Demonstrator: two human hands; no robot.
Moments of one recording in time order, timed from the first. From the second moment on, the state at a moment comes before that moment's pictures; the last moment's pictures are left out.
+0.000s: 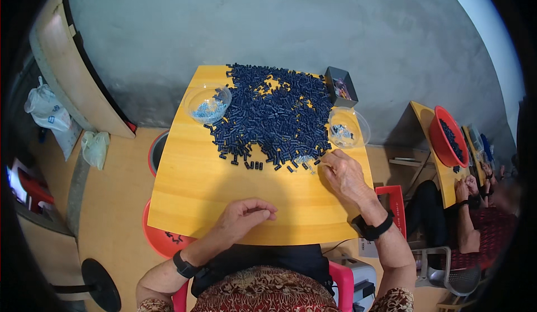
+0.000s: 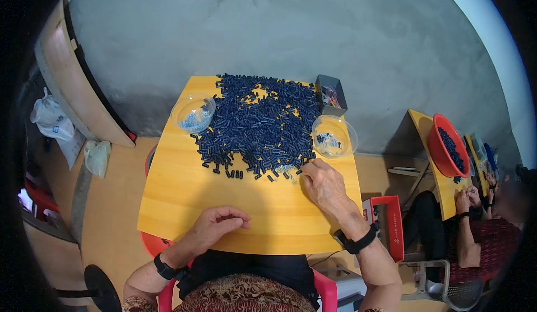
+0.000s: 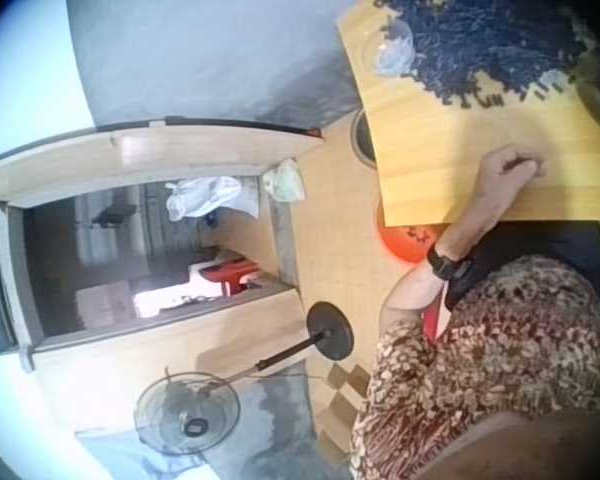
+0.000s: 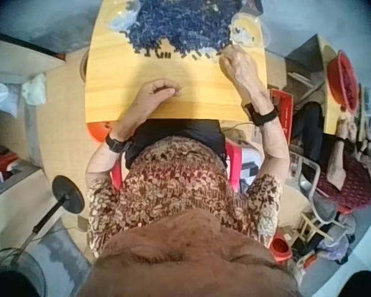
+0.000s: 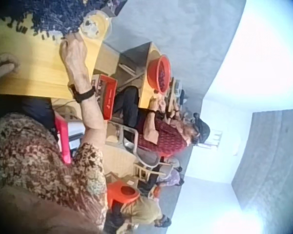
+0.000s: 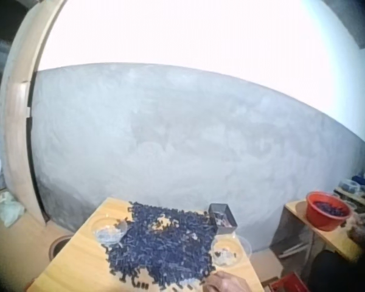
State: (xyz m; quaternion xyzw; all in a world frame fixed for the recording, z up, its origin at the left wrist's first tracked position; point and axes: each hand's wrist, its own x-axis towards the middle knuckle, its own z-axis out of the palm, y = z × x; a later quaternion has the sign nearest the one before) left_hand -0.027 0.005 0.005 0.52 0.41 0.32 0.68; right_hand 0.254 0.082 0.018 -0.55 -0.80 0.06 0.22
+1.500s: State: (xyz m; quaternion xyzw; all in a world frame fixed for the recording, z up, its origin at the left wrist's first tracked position) left_hand -0.001 -0.022 -0.001 0.50 0.37 0.46 0.63; right_hand 0.173 -0.020 0.032 -0.39 -0.80 0.13 0.43
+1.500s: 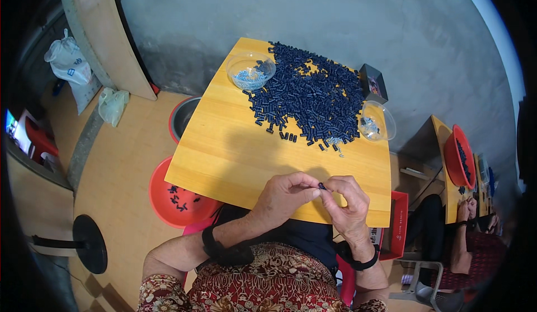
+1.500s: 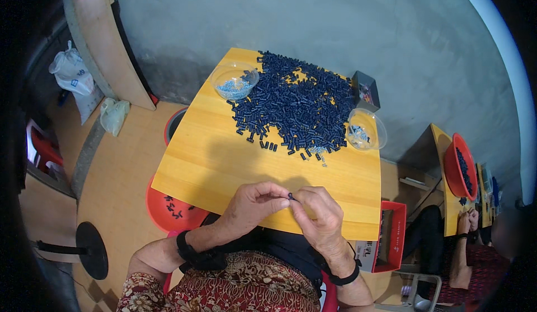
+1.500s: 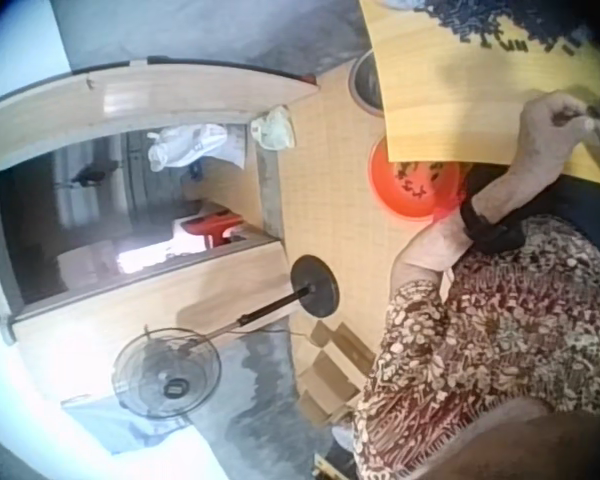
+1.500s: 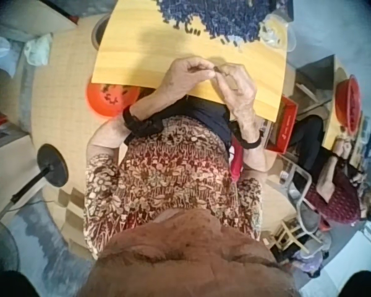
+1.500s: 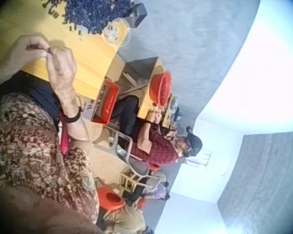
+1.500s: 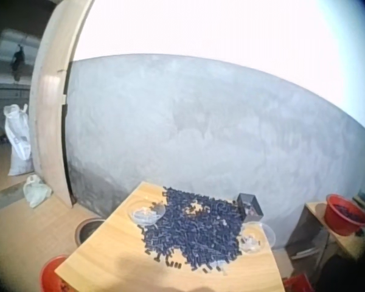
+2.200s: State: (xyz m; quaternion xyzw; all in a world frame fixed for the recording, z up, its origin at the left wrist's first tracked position) left_hand -0.001 -0.018 -0.007 0.50 0.41 0.42 0.64; right_hand 0.170 -0.026 0.029 -0.39 -0.80 0.19 0.41
